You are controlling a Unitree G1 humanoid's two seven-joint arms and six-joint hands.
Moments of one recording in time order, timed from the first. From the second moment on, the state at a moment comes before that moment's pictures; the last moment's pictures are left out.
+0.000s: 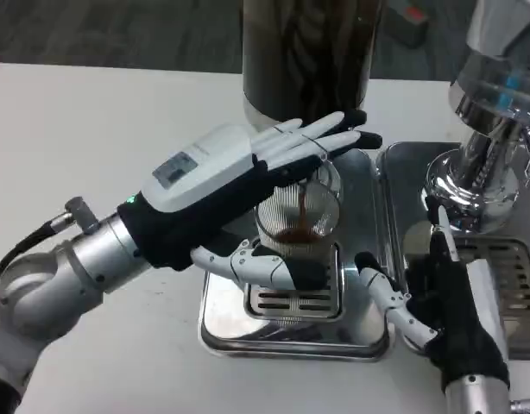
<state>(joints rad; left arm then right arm) -0.43 0.52 -0.22 0.49 0.29 -1.04 -0.28 0.19 -0.06 0.20 0.03 -0.36 -0.09 -0.27</state>
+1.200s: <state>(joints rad) -0.39 0.51 -0.13 0.50 0.24 -1.05 -0.20 0.11 -0.05 0.20 0.07 -0.33 -0.09 -0.17</state>
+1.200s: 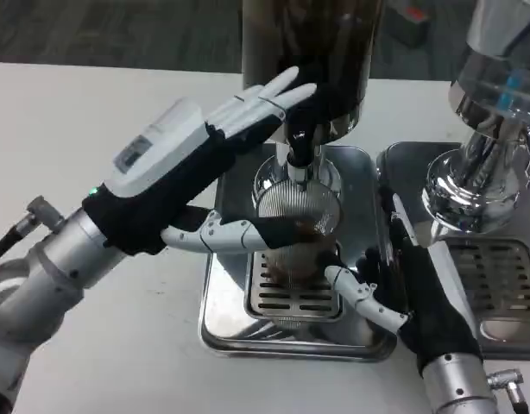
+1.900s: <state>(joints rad) -0.15 0.49 0.04 0.49 -0.05 -1.01 -0.22 0.11 -0.05 0.21 0.07 -0.33 -0.09 -0.16</state>
